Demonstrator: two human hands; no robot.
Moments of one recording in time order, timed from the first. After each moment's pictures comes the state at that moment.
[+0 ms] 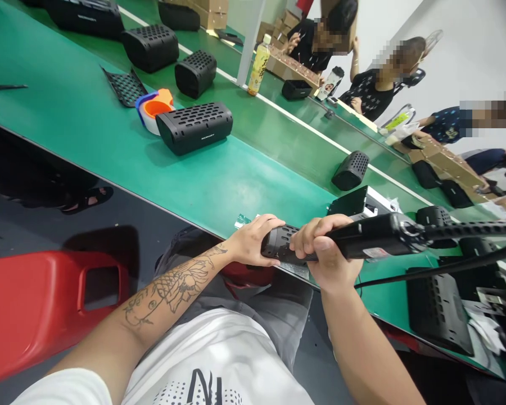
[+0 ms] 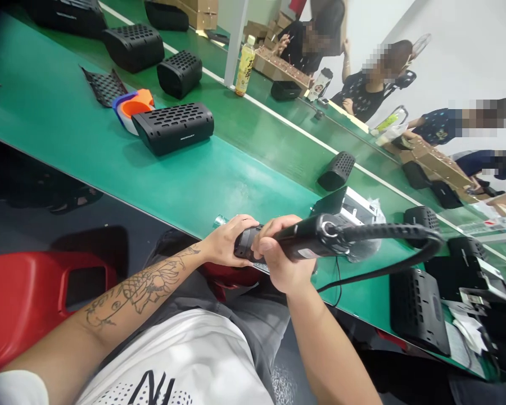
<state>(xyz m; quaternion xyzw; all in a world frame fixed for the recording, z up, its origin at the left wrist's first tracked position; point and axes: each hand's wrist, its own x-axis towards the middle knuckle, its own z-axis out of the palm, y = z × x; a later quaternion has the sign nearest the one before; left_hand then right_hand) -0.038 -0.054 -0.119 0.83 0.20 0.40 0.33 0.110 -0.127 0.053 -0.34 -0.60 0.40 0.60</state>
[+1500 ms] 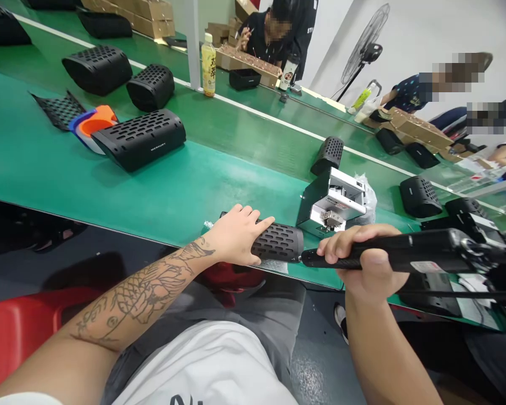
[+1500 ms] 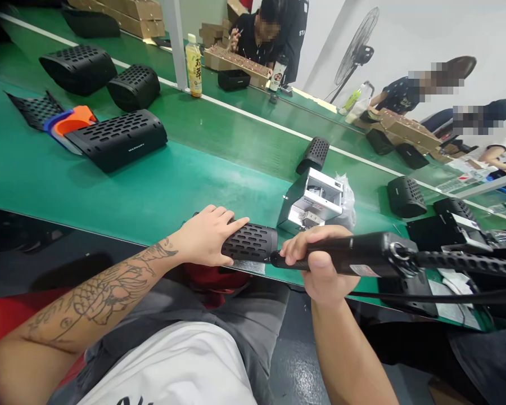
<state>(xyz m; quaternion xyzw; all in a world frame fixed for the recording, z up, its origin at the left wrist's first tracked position) -0.002 -0.047 -0.013 0.96 0.25 0.08 0.08 0.232 -0.169 0.062 -0.37 -0.56 0.27 0.69</state>
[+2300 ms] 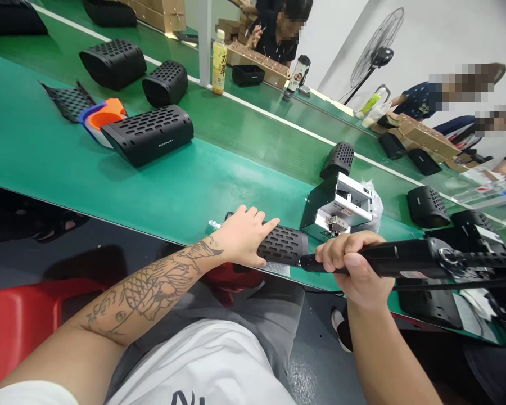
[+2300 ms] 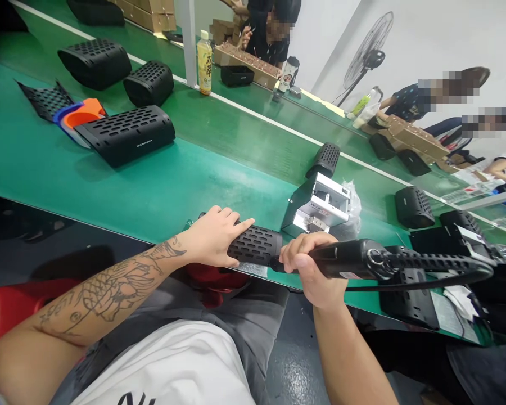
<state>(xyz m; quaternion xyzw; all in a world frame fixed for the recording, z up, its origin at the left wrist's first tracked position) 0.005 -0.051 0.004 0.96 0.27 0.01 0.09 0.234 -0.166 0.060 -0.38 -0.58 0.37 0.61</state>
